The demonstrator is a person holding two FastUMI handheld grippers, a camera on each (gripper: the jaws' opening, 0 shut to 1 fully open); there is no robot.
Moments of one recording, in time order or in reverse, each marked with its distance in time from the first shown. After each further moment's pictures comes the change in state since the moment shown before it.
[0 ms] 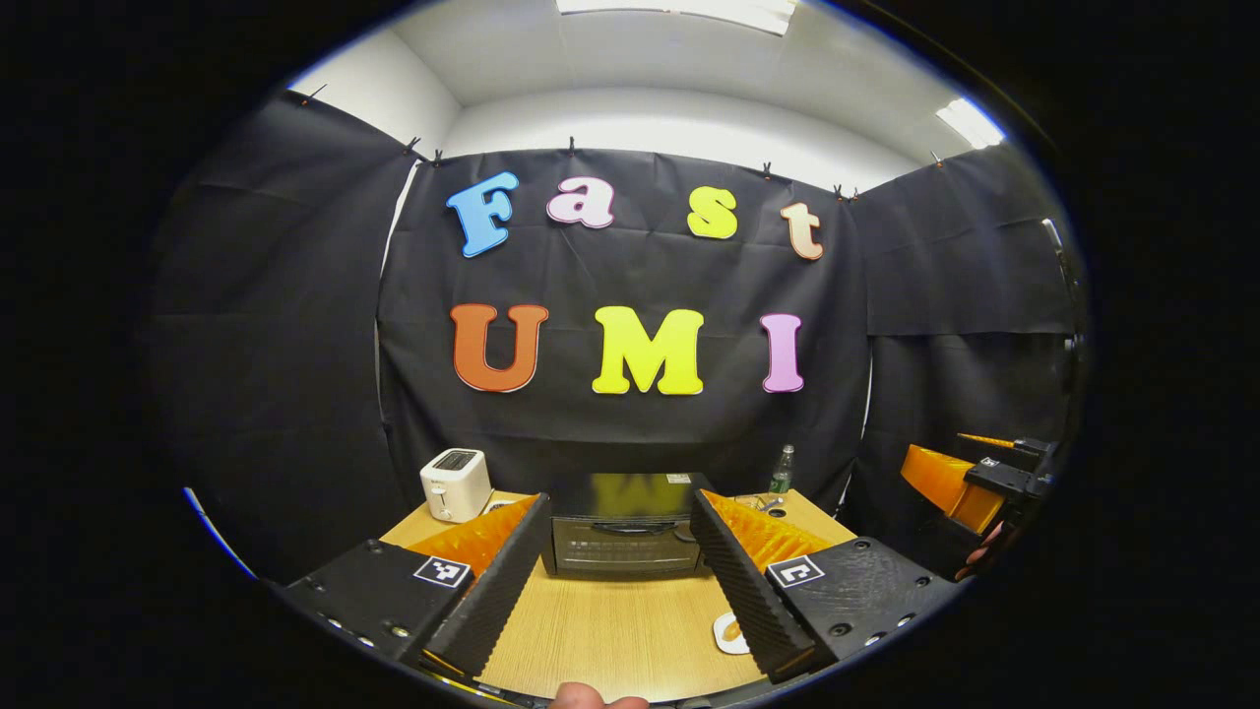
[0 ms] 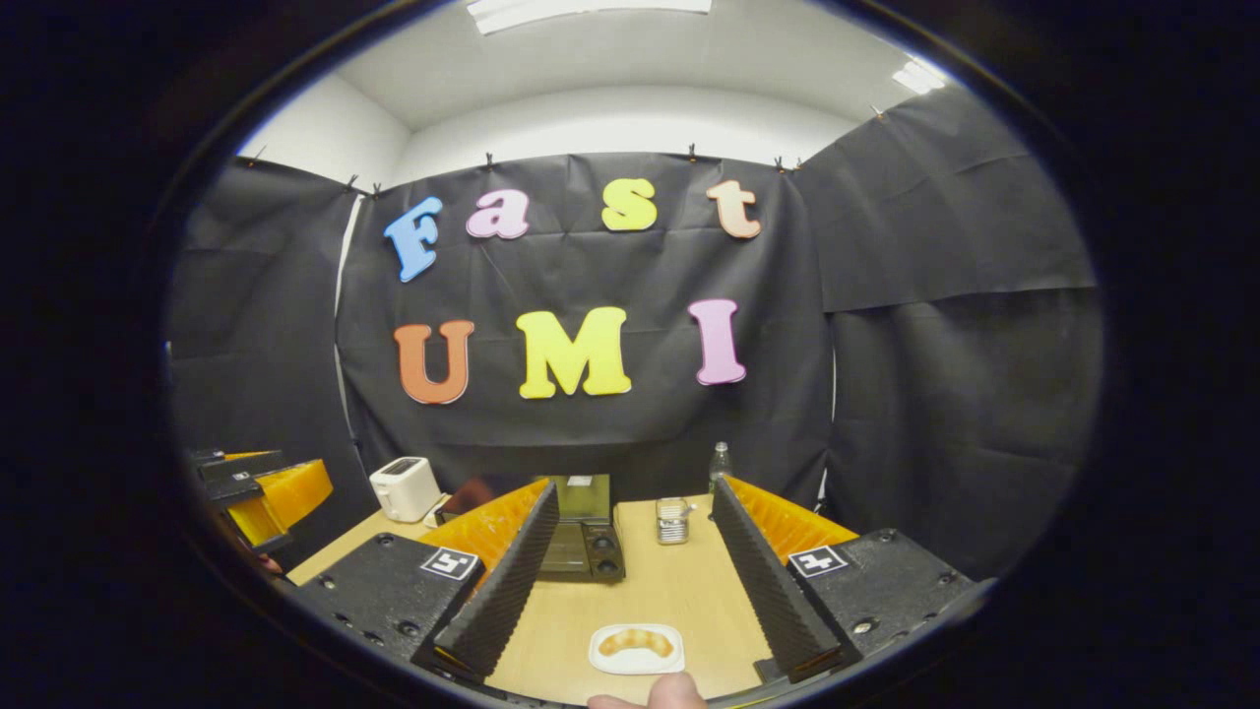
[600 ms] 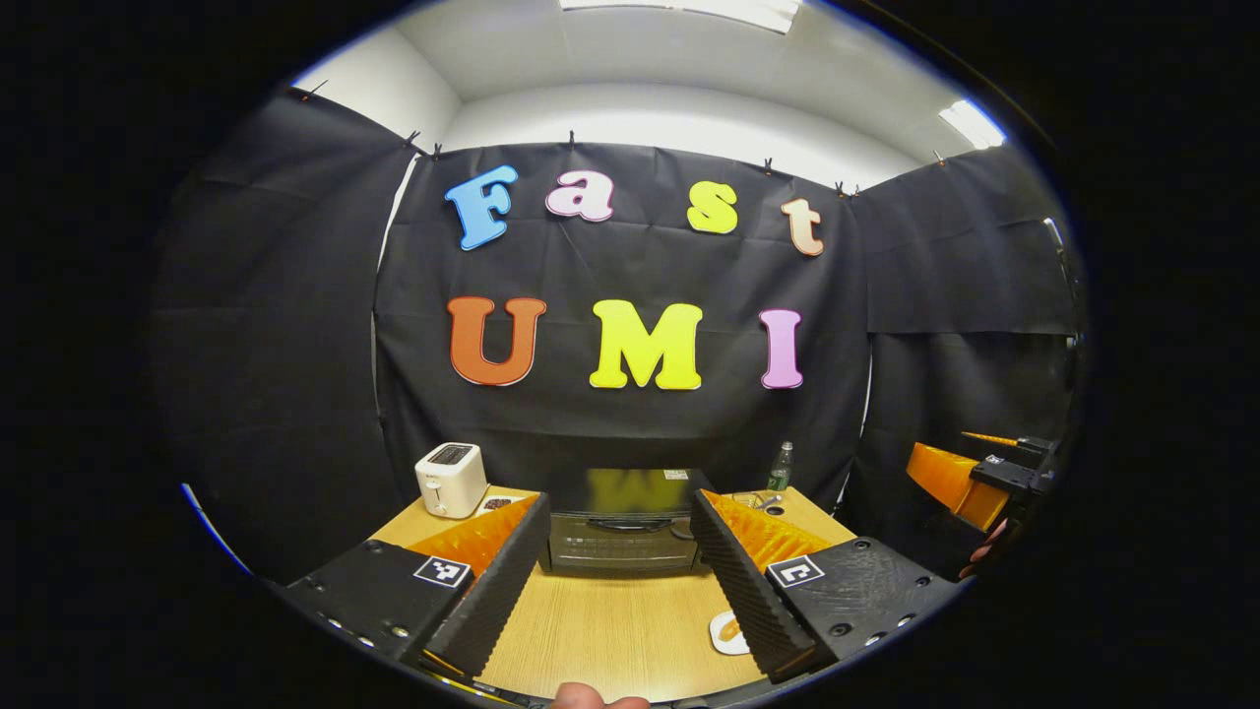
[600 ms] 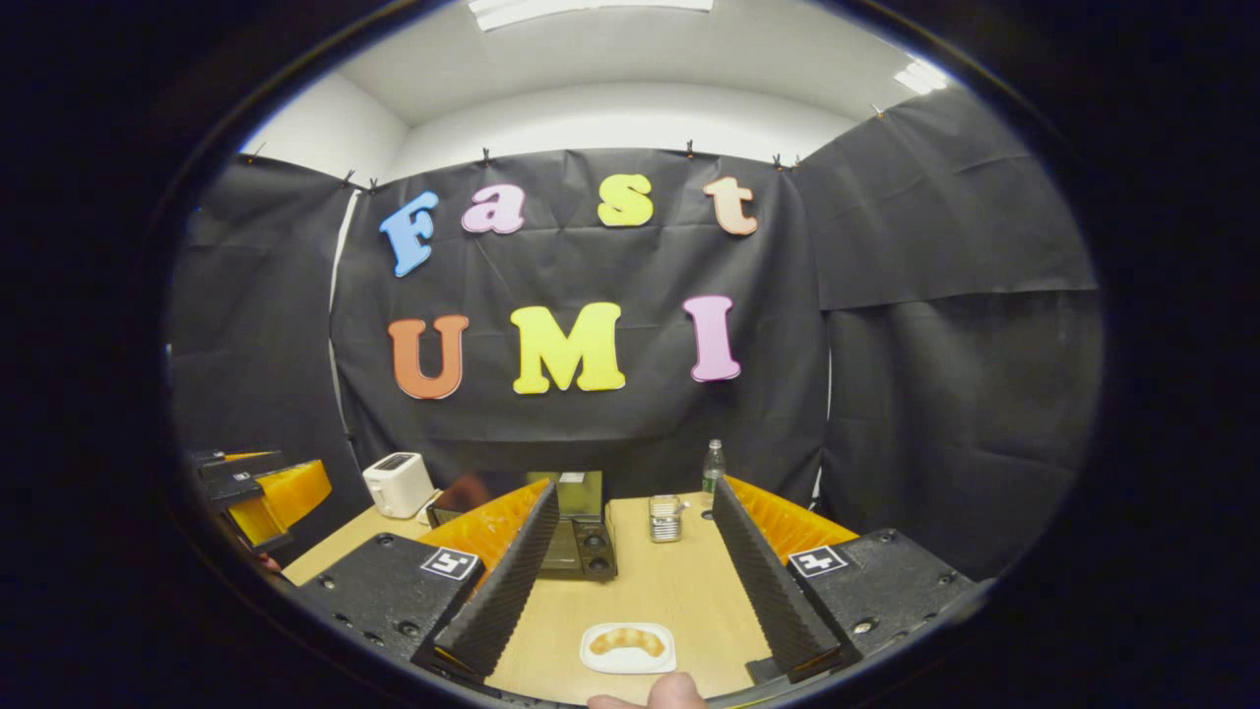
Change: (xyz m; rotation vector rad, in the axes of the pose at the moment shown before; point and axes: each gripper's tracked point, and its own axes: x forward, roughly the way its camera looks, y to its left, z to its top) left arm 0.007 -0.007 -0.005 -0.005 0.016 -0.010; right arm 0.005 -0.011 -0.003 -0.005 0.016 -0.014
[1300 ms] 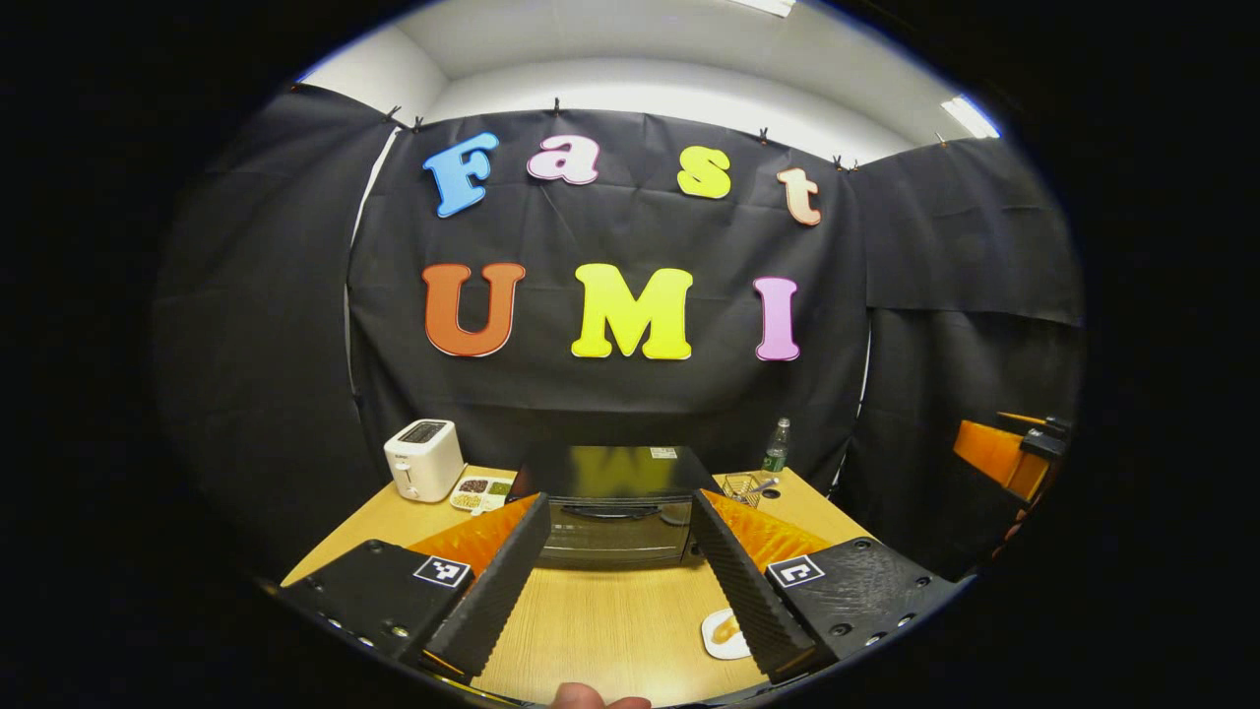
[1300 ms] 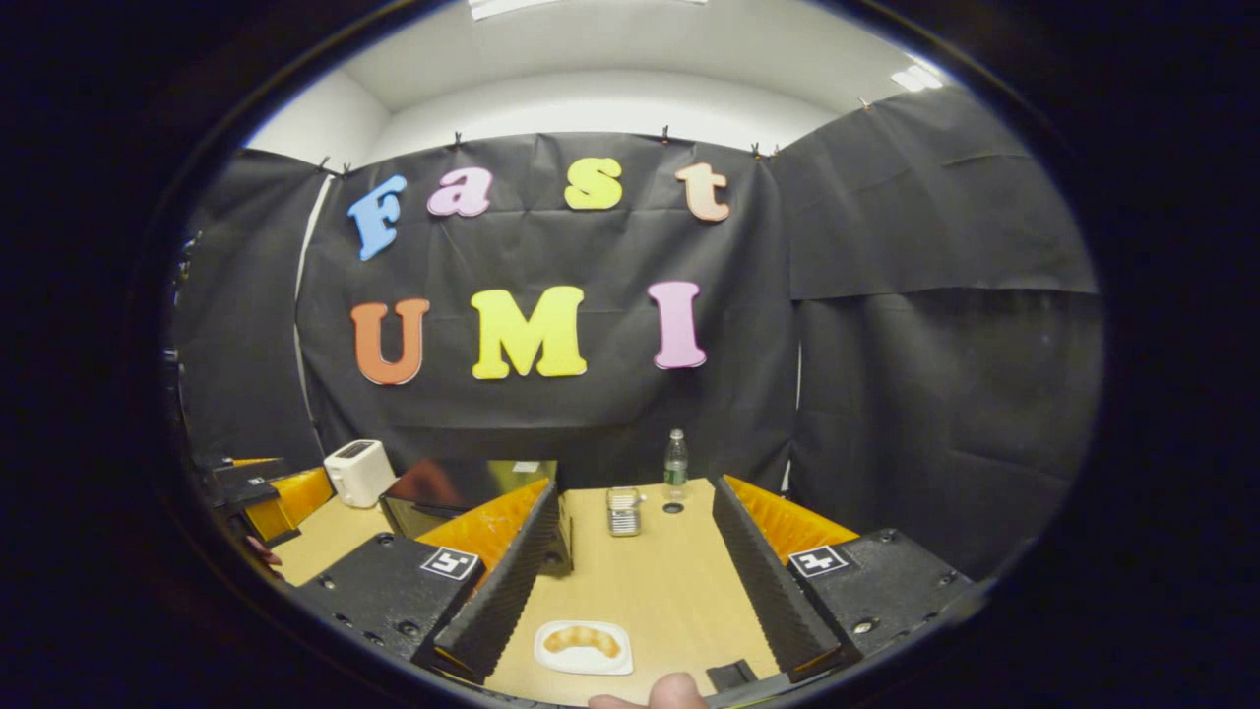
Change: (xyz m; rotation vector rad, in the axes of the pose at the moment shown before) left arm 0.070 -0.018 -0.039 -0.002 0.093 -0.030; right arm 0.026 -0.066 -0.010 -0.022 0.048 -0.108
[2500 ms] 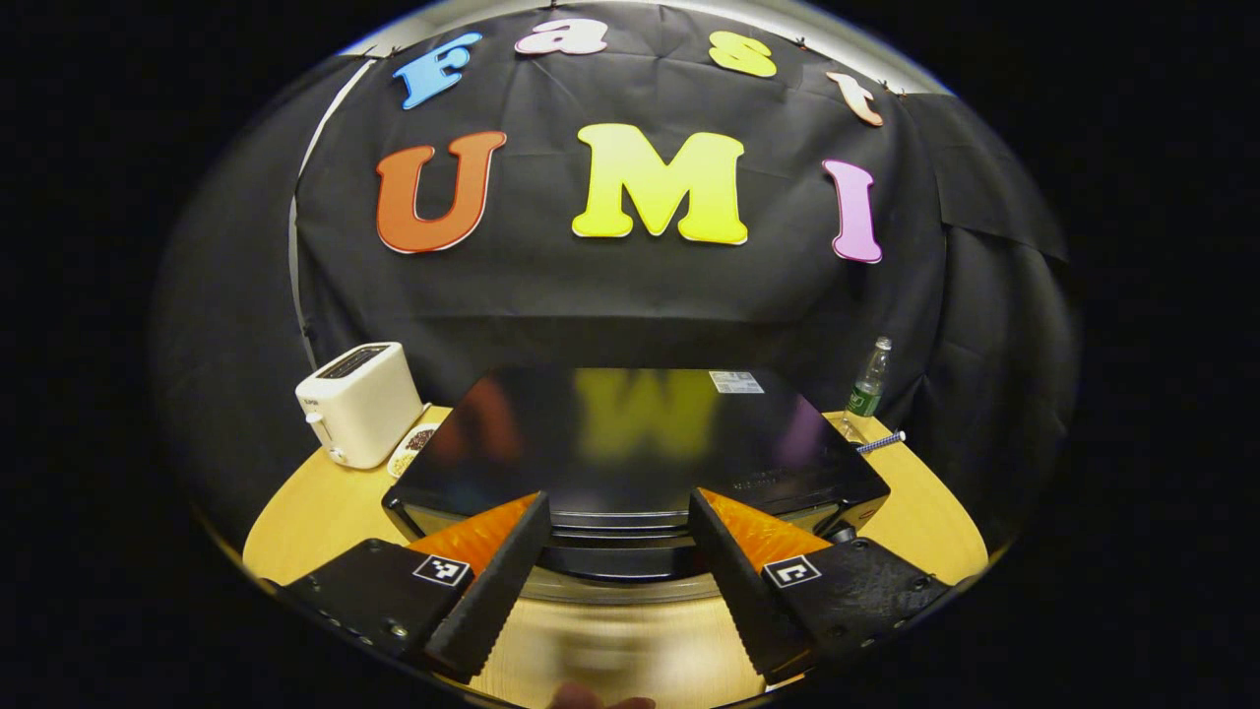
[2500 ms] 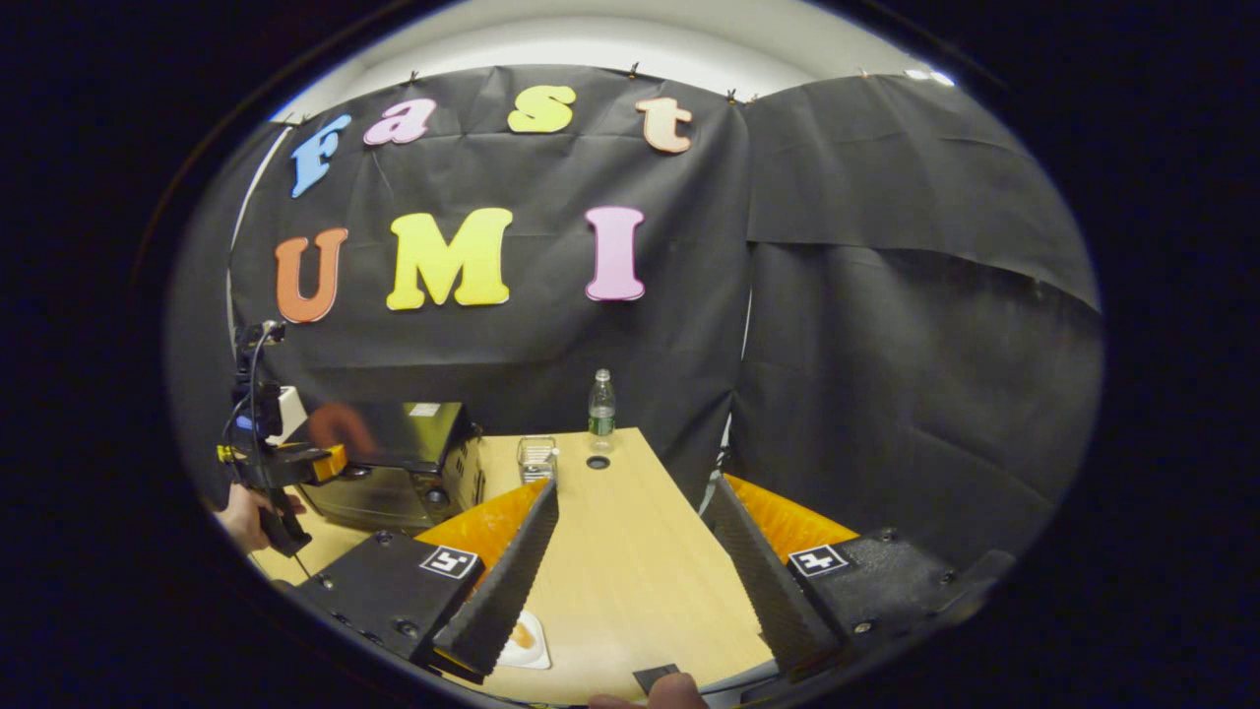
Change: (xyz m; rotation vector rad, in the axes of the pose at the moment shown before) left arm 0.223 0.030 -0.130 0.002 0.280 0.062; right arm 0.080 -0.063 -0.052 -0.046 0.204 -0.141
